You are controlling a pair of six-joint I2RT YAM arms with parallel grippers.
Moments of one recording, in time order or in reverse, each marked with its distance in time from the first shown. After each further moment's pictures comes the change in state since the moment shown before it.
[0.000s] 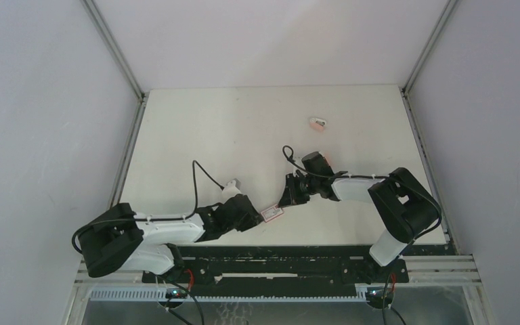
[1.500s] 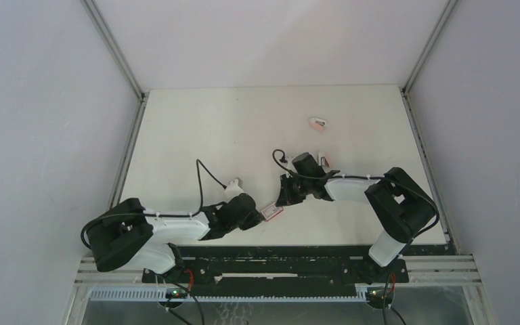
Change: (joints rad) left arm 0.000 0.076 0.023 0.053 -0.024 -0.011; right arm 0.075 0.019 0.057 -0.060 0.141 -0.053
